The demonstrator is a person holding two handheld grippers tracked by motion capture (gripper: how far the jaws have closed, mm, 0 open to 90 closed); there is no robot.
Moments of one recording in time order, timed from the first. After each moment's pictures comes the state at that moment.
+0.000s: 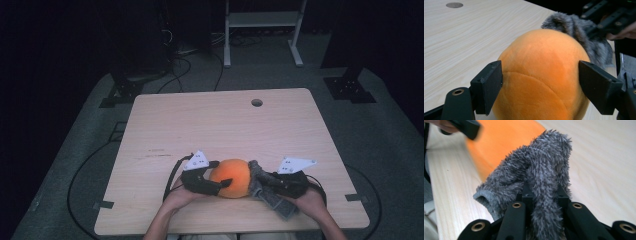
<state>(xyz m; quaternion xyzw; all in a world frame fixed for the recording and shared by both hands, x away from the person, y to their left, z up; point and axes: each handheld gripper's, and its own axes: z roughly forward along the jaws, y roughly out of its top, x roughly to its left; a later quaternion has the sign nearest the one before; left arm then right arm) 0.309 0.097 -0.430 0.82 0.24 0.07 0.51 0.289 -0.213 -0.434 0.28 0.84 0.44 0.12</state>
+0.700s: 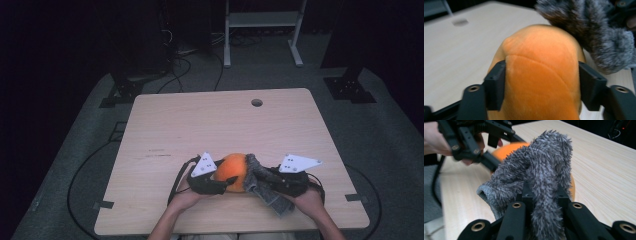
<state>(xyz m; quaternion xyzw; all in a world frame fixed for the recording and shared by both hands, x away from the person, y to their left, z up) 0.306 0.076 -0.434 0.82 0.22 0.12 0.51 0.281 -0.203 -0.409 0.25 0.82 0.50 0.15</state>
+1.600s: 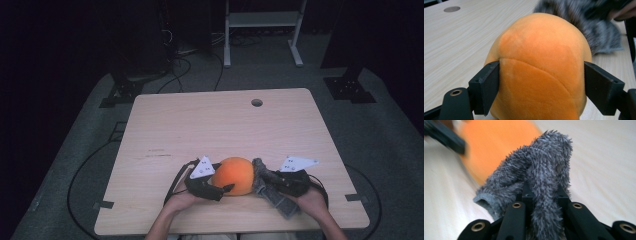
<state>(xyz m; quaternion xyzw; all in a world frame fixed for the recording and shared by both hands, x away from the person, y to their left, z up) 0.304 0.085 -0.444 0.84 0.20 0.12 0.50 0.291 -0.219 -0.436 0.30 0.83 0.44 0.14</state>
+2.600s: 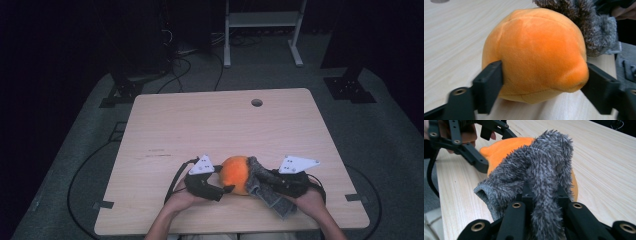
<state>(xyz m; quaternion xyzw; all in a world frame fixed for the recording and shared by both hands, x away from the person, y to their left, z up) 0.304 0.085 -0.437 0.84 0.22 0.08 0.50 0.283 -0.208 -0.418 0.25 0.83 0.47 0.14</state>
